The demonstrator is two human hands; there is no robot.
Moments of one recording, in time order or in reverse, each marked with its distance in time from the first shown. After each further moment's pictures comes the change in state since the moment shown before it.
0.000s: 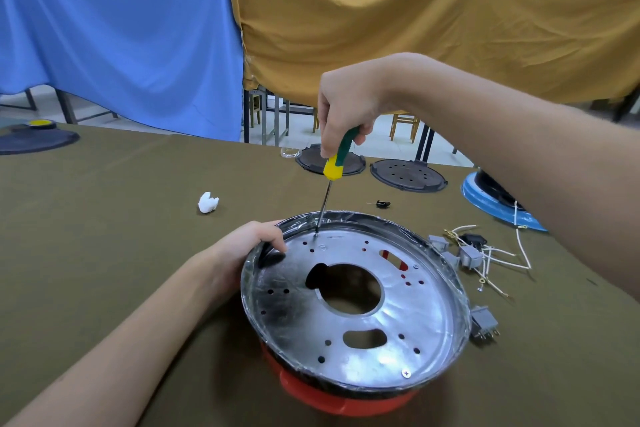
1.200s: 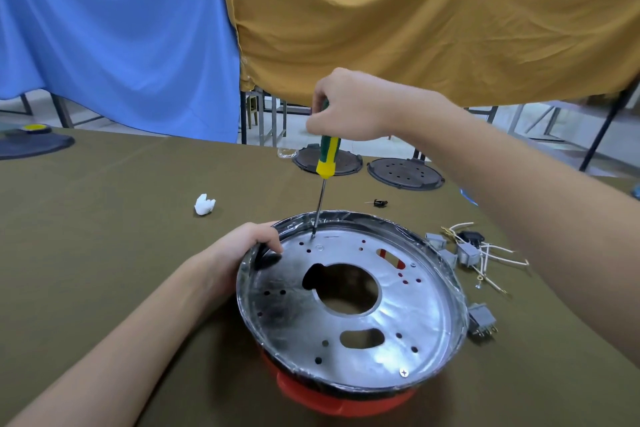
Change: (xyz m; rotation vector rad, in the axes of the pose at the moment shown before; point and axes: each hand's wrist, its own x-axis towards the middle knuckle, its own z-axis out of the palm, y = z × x) left_hand 0.001 0.002 0.004 -0.001 0.062 0.014; right_hand -0.013 0.007 0.027 0.032 0.366 -0.021
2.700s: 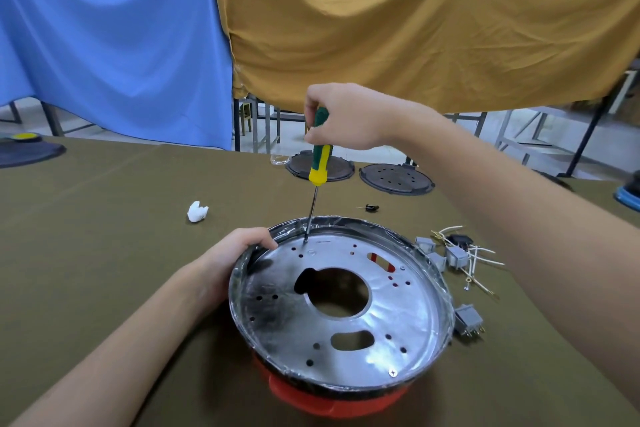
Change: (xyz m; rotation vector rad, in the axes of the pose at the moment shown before) left_hand 0.015 -0.008 -0.012 -0.026 0.004 -0.073; right_hand -0.012 0.005 -0.008 0.070 -0.052 -0.042
